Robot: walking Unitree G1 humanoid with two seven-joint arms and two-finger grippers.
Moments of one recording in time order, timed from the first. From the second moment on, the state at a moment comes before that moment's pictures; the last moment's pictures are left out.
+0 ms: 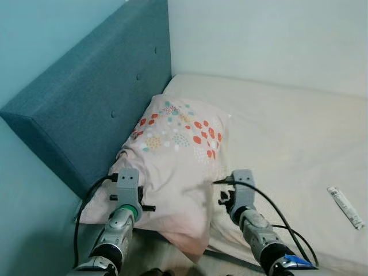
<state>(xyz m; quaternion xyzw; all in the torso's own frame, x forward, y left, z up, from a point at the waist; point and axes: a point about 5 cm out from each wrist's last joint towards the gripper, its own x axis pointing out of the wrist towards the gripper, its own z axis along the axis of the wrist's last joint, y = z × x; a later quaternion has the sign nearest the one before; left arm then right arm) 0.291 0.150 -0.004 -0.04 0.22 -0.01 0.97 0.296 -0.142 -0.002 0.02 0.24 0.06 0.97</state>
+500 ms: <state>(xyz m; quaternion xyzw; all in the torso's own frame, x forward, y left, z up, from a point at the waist) 0.288 0.158 -0.008 -0.03 0.24 0.00 0.97 0.296 -0.142 -0.002 0.03 0.24 0.05 0.97</state>
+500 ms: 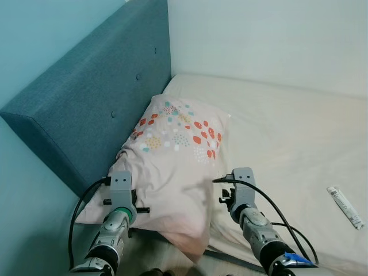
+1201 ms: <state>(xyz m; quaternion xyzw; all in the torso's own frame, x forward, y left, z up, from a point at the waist) 0.289 0.162 -0.008 -0.01 0.25 0.02 0.97 0.306 -0.156 0.007 0.11 0.23 -0.01 0.97</state>
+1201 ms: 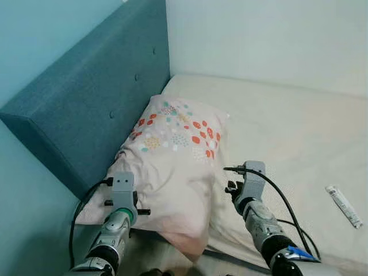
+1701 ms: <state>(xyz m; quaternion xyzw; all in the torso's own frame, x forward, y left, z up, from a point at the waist) 0.298 0.143 0.004 -0.05 0.20 -0.02 0.98 0.303 -0.155 0.009 0.07 0.19 0.00 0.98</state>
